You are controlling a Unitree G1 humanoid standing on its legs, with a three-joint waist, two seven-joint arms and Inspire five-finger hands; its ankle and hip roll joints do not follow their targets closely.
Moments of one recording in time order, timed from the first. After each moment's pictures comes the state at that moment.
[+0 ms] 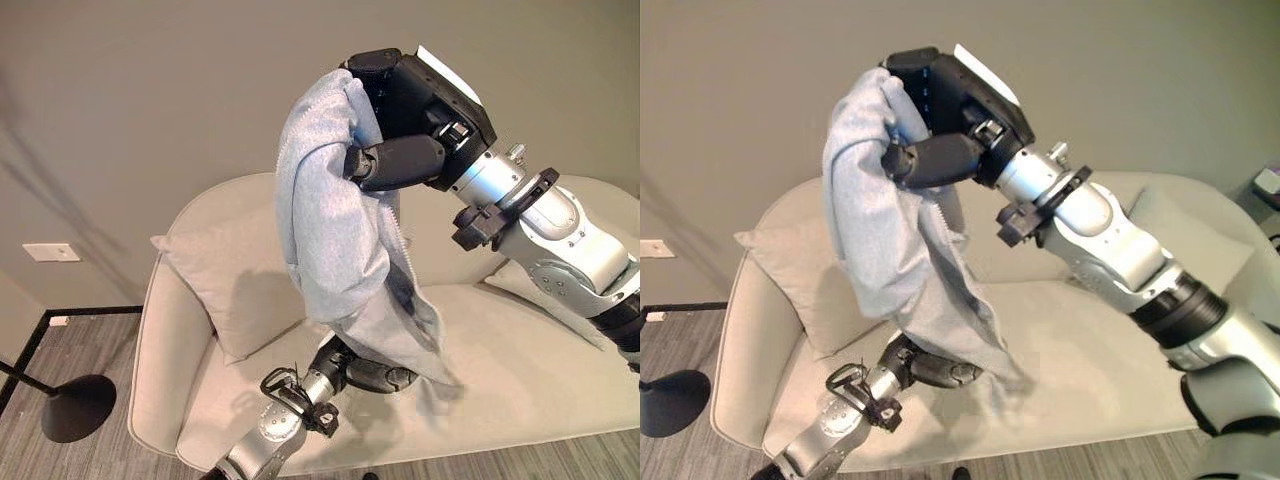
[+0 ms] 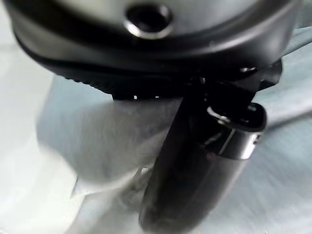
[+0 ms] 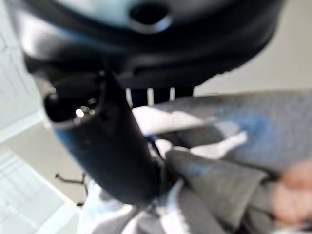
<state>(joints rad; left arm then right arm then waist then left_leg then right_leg) -0.06 0.32 -0.73 0.11 -0.49 -0.23 -0.02 -0.98 -1.05 0.71 -0.07 0.99 -0.23 0.05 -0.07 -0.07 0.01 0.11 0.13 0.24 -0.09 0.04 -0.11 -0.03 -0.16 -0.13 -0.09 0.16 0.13</state>
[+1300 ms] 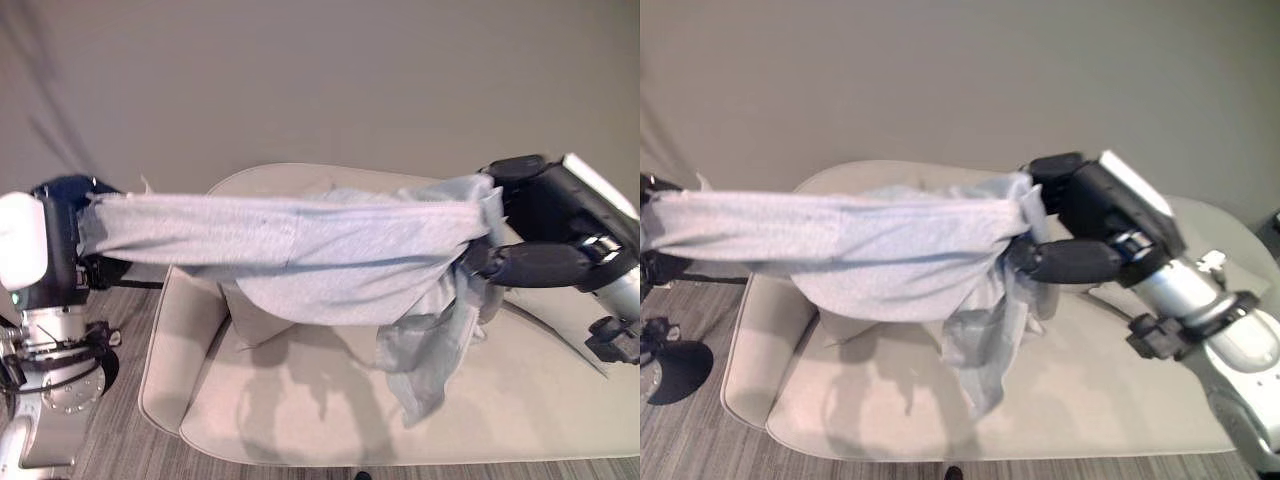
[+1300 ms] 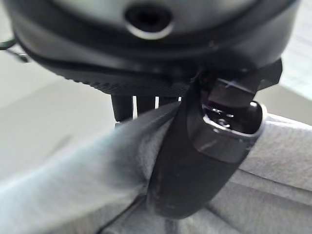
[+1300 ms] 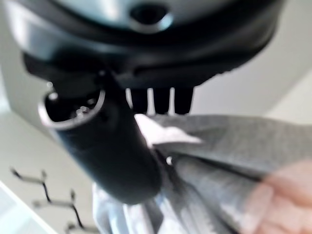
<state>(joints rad) 0.05 0.72 0.33 -0.18 0.42 -0.26 0.50 0.15 -1.03 -0.29 -0.48 0.83 -0.23 0.26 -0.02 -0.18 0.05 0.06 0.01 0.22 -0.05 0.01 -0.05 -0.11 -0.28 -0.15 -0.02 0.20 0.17</state>
